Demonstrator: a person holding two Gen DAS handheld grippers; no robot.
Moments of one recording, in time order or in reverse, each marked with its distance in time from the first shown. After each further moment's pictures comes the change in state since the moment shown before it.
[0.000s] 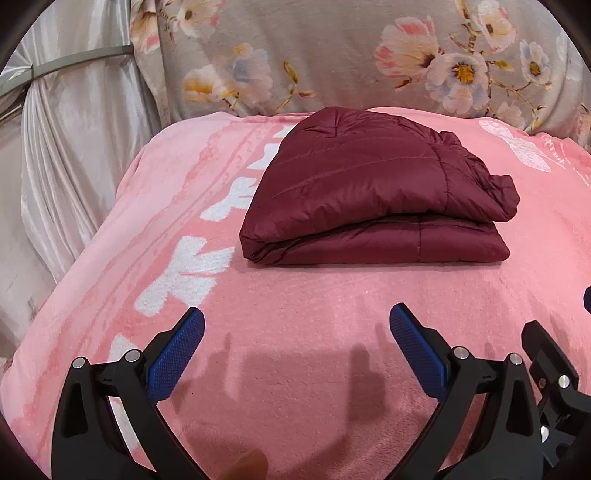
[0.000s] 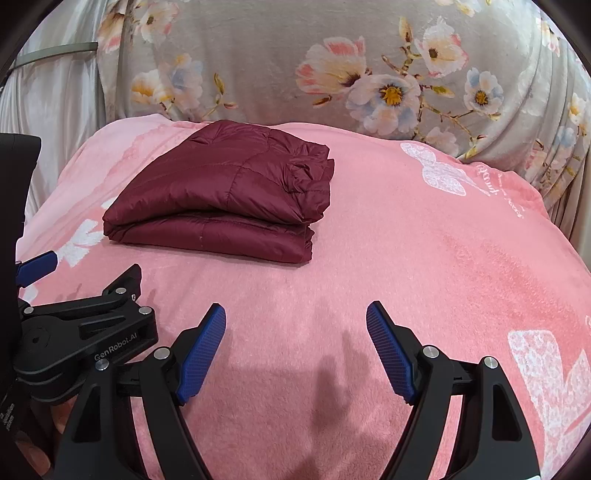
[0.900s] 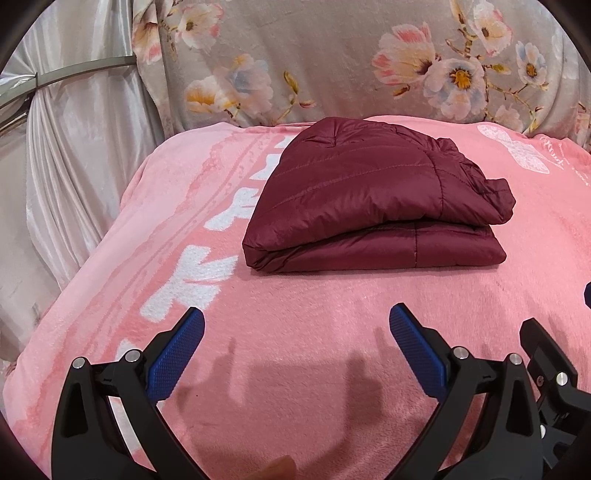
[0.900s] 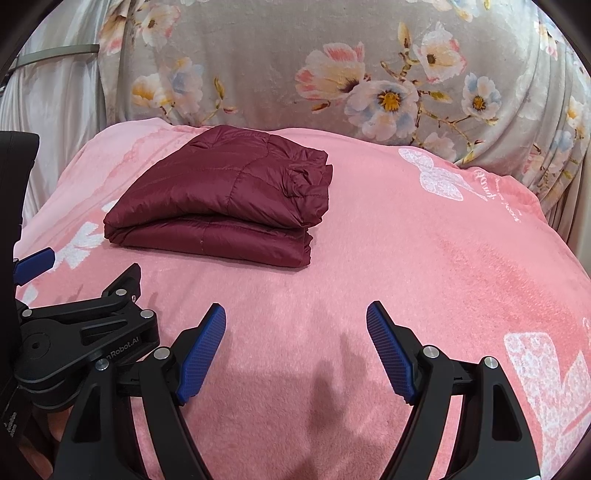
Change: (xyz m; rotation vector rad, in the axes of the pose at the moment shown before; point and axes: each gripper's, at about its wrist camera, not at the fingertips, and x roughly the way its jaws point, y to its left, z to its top) left arm -0.007 -0.001 0.000 0.003 -0.033 0.013; right arm -0.004 -0.003 0.002 -0.007 -0.016 -0.005
